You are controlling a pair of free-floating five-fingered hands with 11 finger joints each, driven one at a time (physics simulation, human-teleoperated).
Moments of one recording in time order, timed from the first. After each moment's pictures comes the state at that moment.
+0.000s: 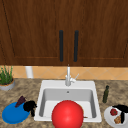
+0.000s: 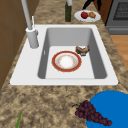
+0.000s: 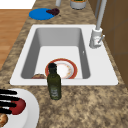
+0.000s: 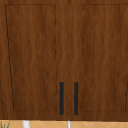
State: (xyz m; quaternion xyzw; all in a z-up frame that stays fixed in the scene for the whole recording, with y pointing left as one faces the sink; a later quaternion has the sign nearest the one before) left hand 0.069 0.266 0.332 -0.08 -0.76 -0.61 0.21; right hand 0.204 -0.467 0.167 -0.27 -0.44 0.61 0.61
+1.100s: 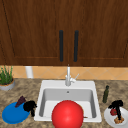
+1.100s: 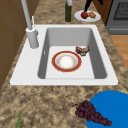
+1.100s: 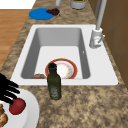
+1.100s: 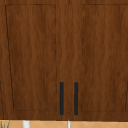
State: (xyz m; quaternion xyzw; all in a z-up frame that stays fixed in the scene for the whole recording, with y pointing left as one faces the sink) left hand 0.069 0.266 0.332 -0.08 -0.76 -0.61 0.21; right hand 0.250 -0.424 0.203 -0.14 -0.26 0.68 0.67
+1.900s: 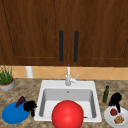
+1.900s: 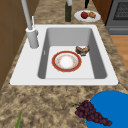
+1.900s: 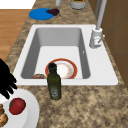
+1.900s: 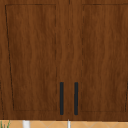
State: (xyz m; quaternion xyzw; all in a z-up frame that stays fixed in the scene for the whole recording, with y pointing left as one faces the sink) left hand 0.069 0.266 0.332 -0.08 -0.76 -0.61 0.21; right hand 0.288 -0.405 0.251 -0.08 -0.13 0.70 0.70
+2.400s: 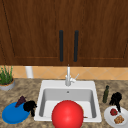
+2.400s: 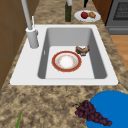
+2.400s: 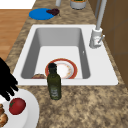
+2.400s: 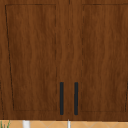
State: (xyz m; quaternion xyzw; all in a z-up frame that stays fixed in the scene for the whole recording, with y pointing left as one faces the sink) left hand 0.069 0.266 0.332 -0.08 -0.76 -0.61 0.21; right hand 0.288 -0.404 0.255 -0.12 -0.12 0.69 0.70
